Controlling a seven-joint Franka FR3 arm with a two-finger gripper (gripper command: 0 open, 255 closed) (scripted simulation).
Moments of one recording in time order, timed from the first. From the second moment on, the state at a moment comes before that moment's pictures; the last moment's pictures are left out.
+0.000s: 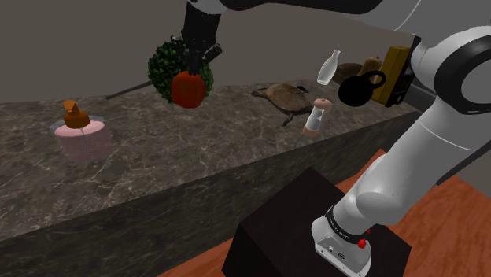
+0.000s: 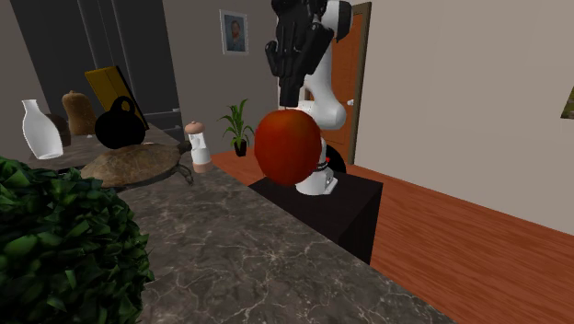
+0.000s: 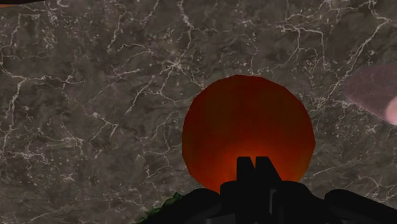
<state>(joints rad) 0.08 0.00 0.41 -1.65 -0.08 1.86 0.85</state>
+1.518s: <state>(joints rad) -0.14 -0.16 0.11 -1.81 0.06 1.87 0.31</state>
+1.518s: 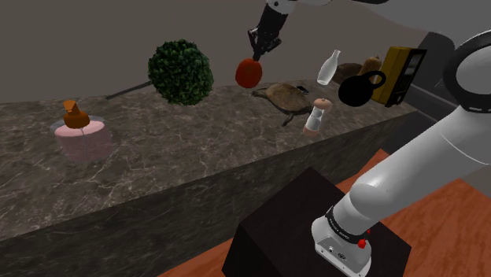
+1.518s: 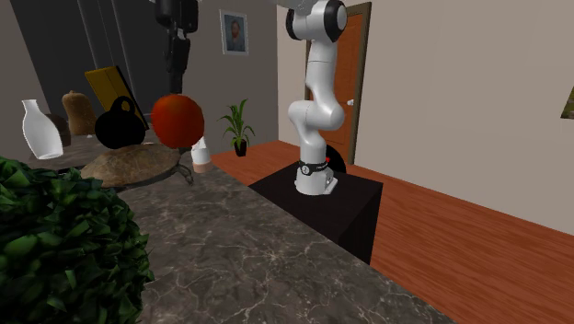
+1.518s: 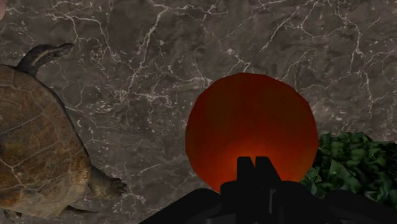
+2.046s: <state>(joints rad) -0.19 -0.12 0.03 -1.80 0.07 1.89 0.17</state>
